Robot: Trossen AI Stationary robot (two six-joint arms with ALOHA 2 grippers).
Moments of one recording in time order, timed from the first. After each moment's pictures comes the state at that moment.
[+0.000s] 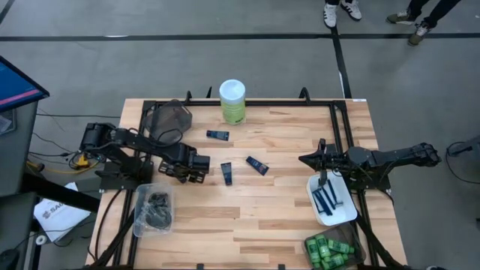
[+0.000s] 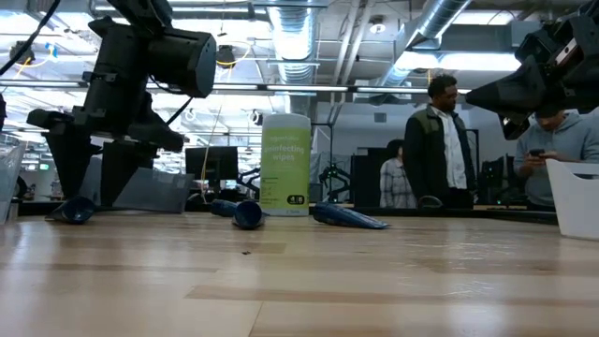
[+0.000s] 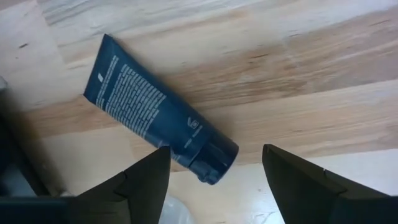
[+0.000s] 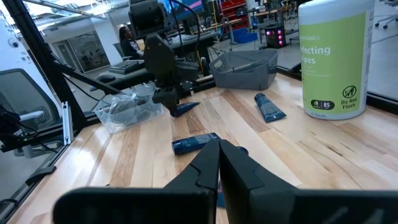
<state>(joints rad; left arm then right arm) -0.03 1.54 0.84 -0.98 0.00 -1.37 0.15 0.13 0.01 0.05 0.31 0.28</state>
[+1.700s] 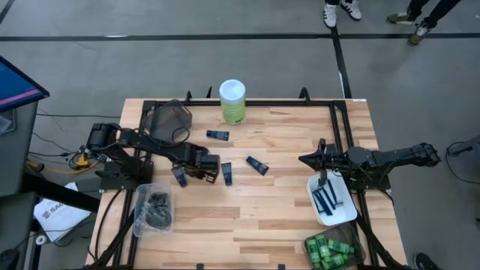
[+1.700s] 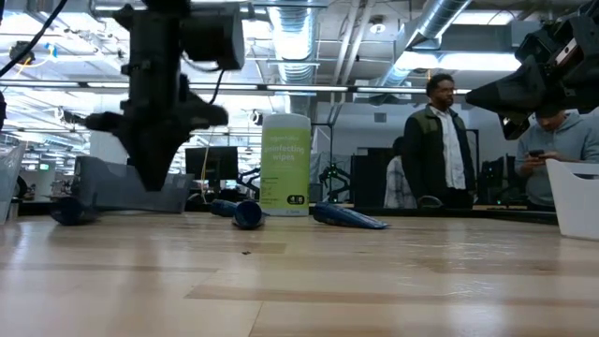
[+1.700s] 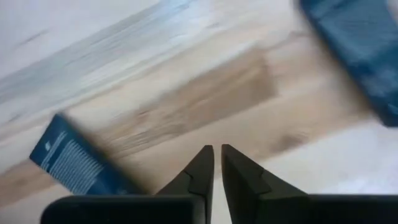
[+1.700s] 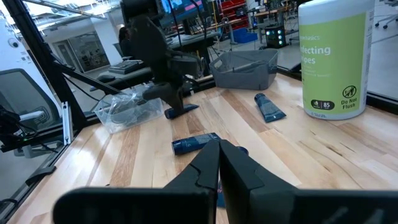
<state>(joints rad) -0.05 1.61 0.97 -0.87 -0.10 -1.22 0.15 0.13 0.01 0.05 0.31 0.28</state>
